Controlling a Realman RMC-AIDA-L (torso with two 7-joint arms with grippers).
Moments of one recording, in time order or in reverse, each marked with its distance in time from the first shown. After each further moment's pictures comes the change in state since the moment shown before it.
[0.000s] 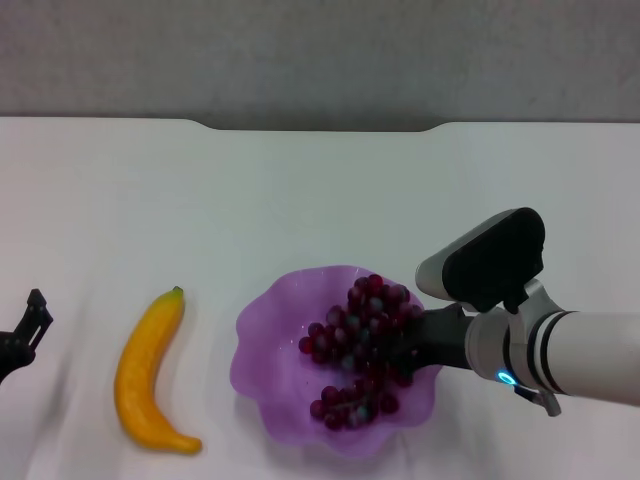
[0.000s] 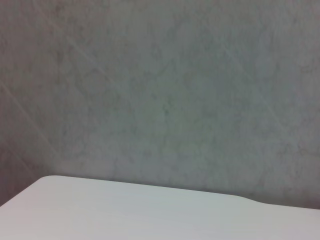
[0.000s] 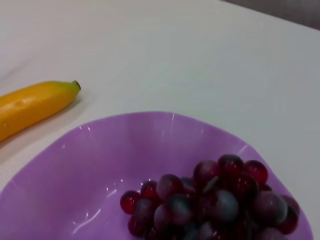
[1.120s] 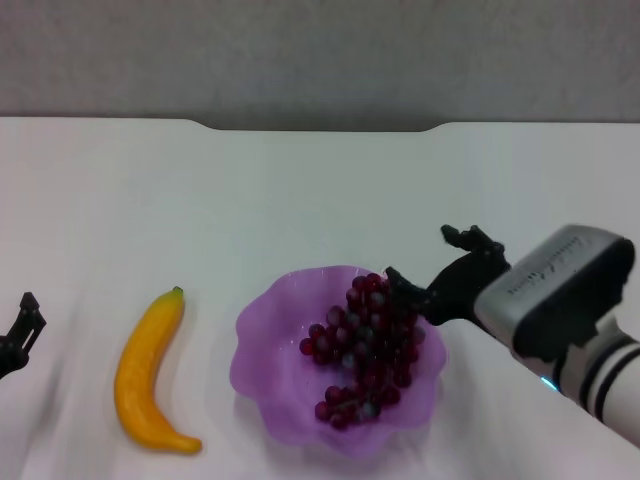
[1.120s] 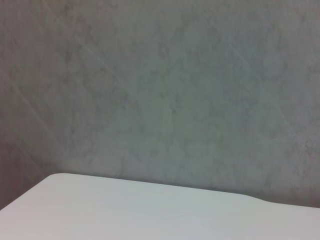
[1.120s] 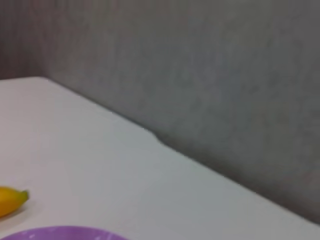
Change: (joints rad) left arm 0.009 0.000 -0.011 0.000 0.000 0.000 0.000; right arm -0.268 -0.005 -0.050 0.100 -0.126 -0.534 -0.201
